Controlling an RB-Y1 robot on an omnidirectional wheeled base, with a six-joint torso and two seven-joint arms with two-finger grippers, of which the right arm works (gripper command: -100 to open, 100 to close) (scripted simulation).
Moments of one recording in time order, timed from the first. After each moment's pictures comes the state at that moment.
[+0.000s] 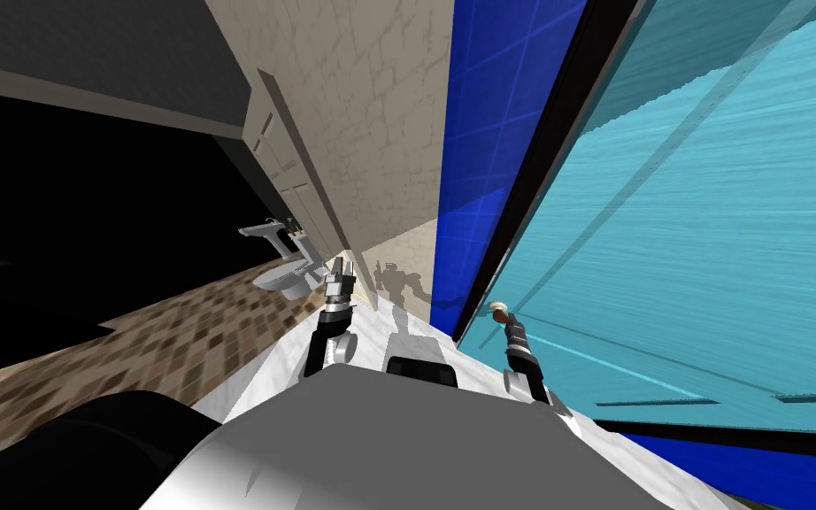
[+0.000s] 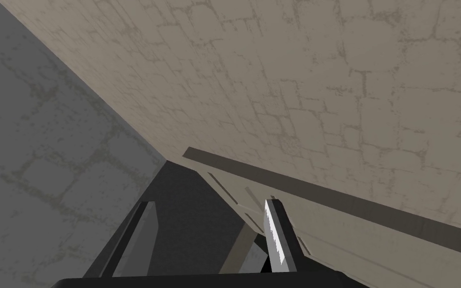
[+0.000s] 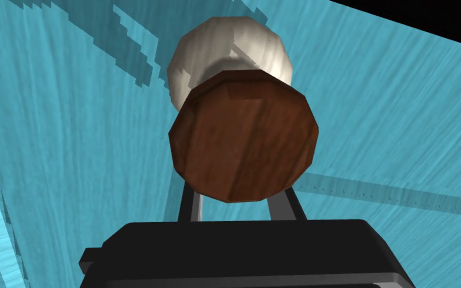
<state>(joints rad) -0.06 -0.22 -0.30 -0.62 -0.06 -0.86 0.08</state>
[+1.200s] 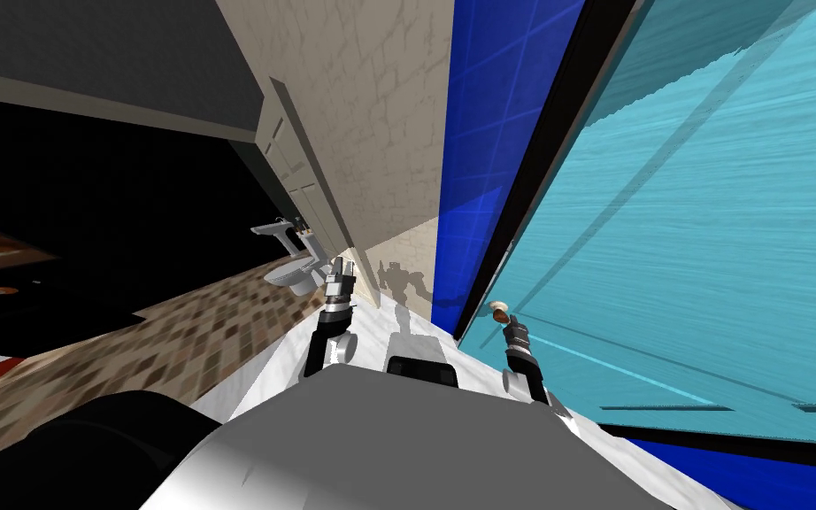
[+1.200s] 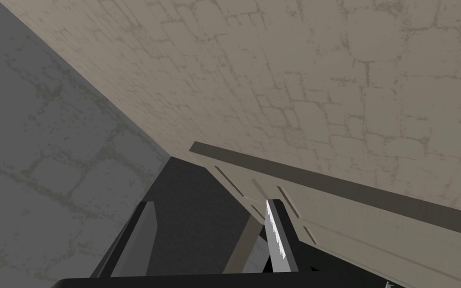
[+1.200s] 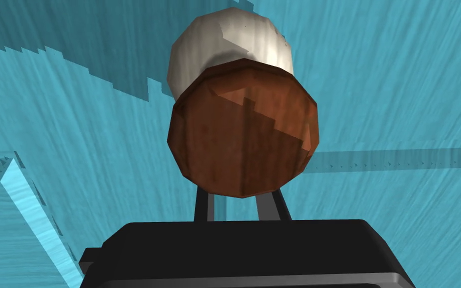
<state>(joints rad) -0.06 -0.23 -0.28 -0.61 -0.13 -0.86 -0.12</state>
